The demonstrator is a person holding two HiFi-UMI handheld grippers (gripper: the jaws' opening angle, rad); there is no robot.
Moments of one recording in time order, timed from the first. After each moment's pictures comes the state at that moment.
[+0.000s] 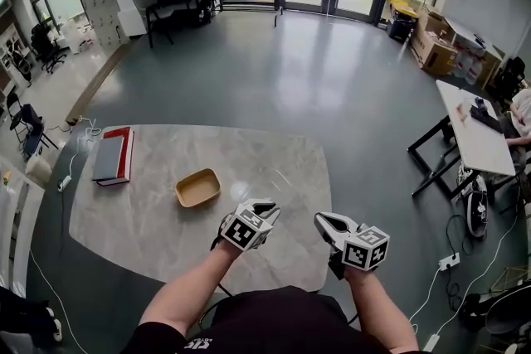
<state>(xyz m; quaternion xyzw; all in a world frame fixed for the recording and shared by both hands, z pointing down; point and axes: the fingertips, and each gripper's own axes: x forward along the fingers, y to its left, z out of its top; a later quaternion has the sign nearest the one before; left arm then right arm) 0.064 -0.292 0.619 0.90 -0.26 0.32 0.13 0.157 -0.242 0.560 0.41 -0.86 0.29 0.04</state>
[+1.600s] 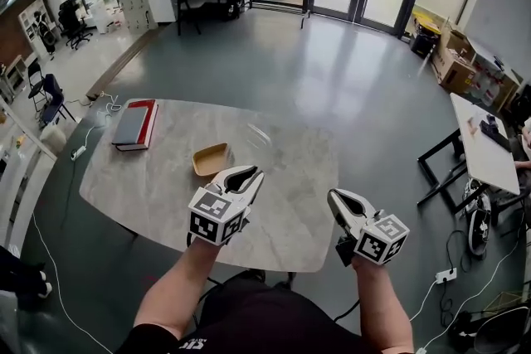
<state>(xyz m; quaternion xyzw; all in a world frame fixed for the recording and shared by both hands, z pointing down) -0.021 -0.248 0.455 0.89 -0.43 0.11 0.09 0.146 -0.202 0.457 0.39 -0.90 0.20 -0.02</state>
